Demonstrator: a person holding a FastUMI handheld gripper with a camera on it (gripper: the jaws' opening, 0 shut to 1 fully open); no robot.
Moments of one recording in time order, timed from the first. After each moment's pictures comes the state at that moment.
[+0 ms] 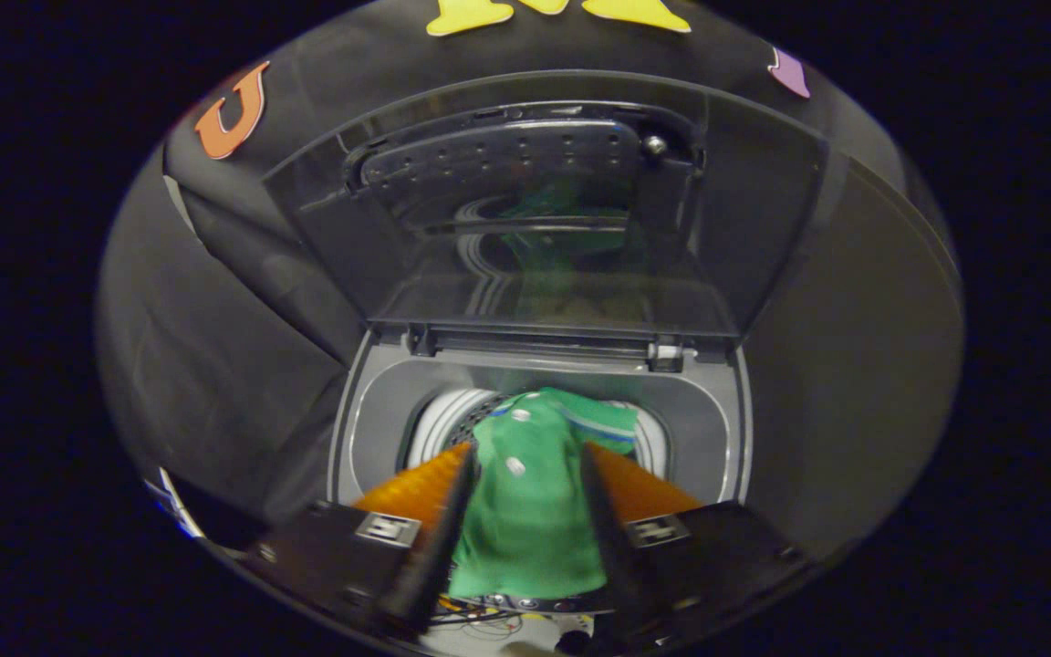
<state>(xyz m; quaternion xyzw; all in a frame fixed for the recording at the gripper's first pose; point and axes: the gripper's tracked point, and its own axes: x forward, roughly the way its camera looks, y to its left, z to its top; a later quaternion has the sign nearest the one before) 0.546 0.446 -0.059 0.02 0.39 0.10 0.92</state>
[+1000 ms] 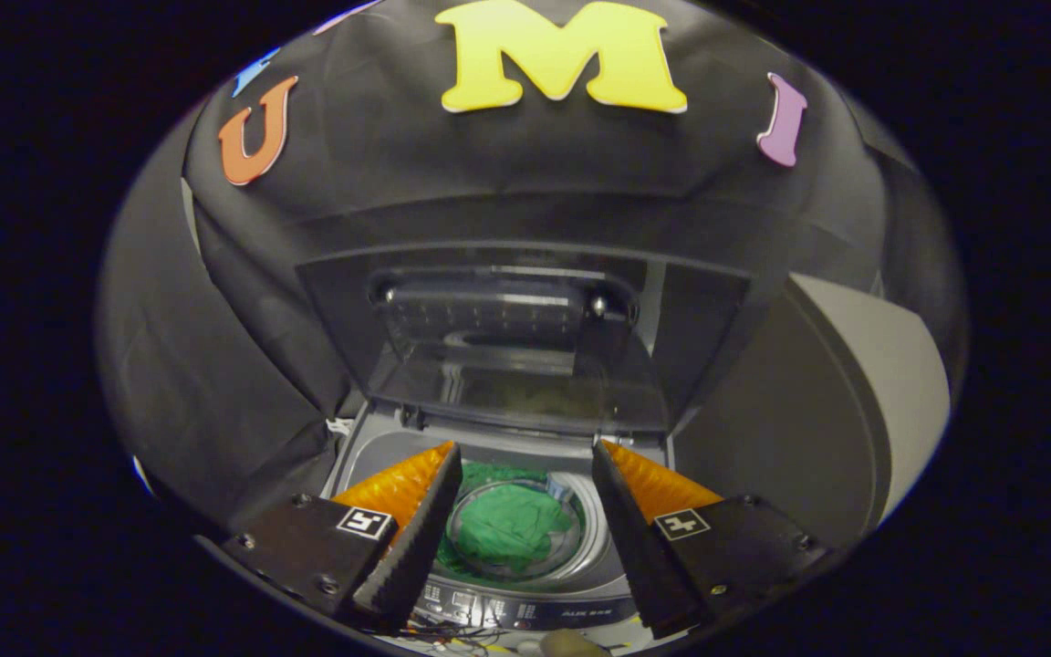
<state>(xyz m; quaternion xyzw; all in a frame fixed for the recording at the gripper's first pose) 0.563 0.426 0.039 -0.01 0.26 0.09 0.96</state>
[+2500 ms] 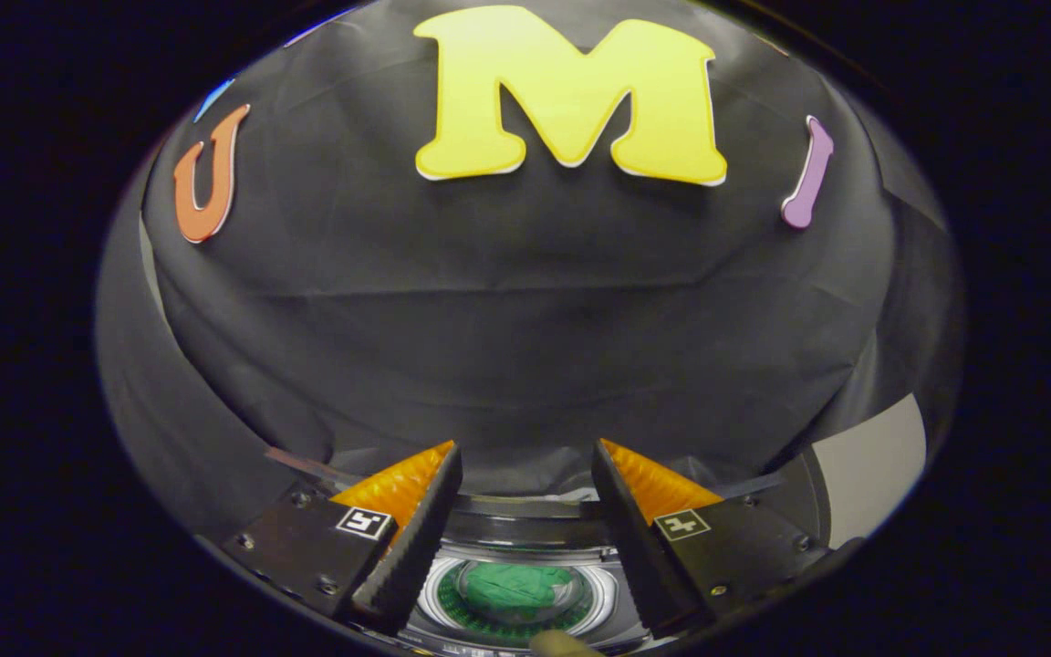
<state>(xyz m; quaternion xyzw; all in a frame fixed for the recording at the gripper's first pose) 0.680 0.463 0.127 0.00 0.25 0.04 0.97</state>
